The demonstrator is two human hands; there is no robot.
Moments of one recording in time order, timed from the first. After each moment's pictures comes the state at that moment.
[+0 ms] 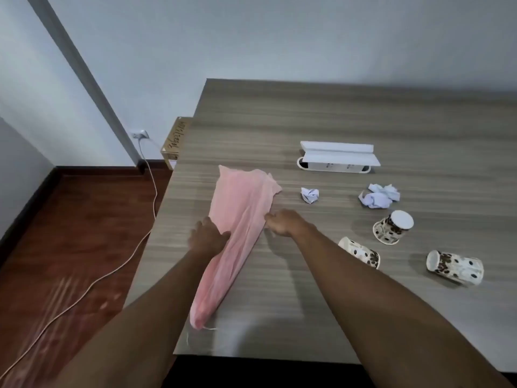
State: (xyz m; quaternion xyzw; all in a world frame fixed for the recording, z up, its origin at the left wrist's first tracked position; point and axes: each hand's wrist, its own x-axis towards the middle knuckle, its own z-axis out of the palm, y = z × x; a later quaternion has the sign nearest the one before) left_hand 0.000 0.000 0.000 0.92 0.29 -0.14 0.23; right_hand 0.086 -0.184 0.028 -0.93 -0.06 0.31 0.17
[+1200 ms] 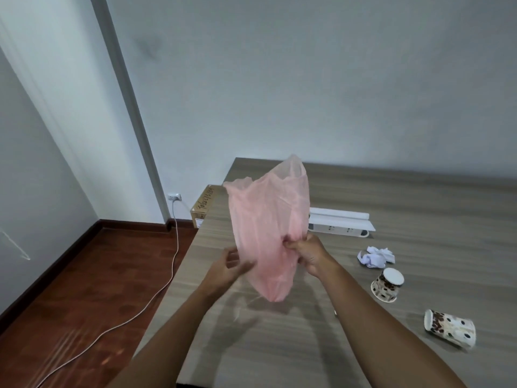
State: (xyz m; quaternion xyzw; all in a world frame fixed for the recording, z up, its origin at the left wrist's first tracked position) left_hand -0.098 -0.034 0.124 0.78 0.15 0.02 0.60; right_hand 0.034 -0.225 0.140 -0.68 0.04 0.22 0.70
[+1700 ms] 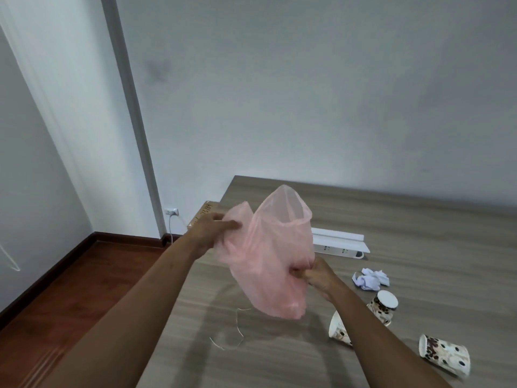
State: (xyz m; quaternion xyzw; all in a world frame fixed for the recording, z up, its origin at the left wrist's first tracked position) left_hand -0.051 -0.007 0.248 0.72 0.21 0.04 0.66; right_hand 0.025 -0.267 0.148 -0.77 -0.05 0.21 0.60
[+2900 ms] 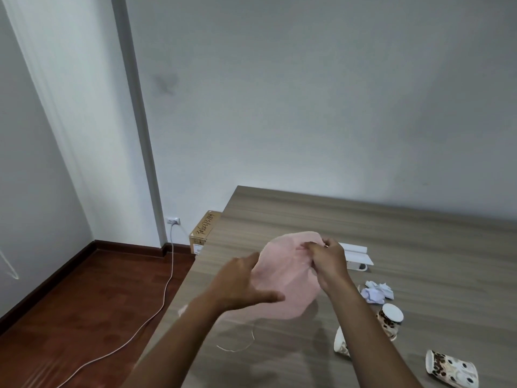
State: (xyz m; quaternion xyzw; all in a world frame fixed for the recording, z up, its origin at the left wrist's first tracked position) left_hand -0.106 -0.058 0.219 0.95 -0.01 0.10 0.28; right_hand 0.009 -0.231 0.222 -0.69 0.08 0.01 0.72
